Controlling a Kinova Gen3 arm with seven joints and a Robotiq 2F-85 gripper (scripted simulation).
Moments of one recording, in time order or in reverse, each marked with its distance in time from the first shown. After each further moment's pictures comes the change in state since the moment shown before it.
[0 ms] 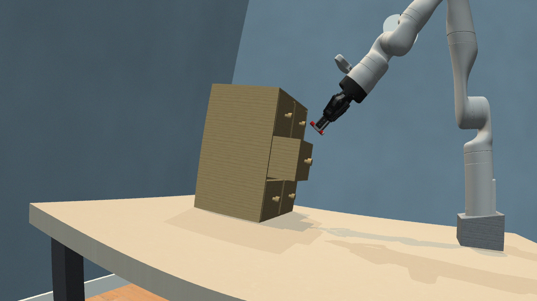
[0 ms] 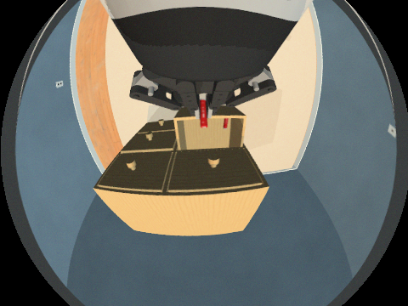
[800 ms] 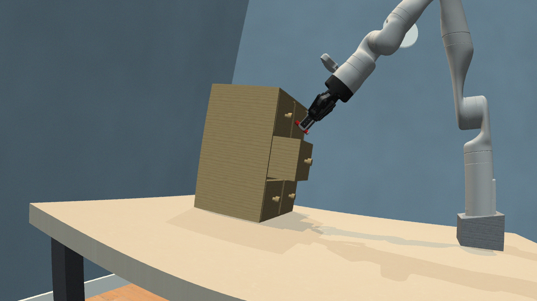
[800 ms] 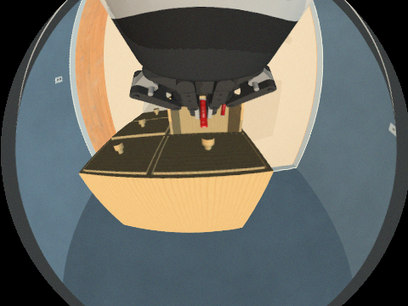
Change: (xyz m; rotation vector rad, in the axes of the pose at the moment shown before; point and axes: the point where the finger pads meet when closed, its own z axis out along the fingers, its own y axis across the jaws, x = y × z) arm 0.028 -0.008 0.025 0.006 0.006 -0.011
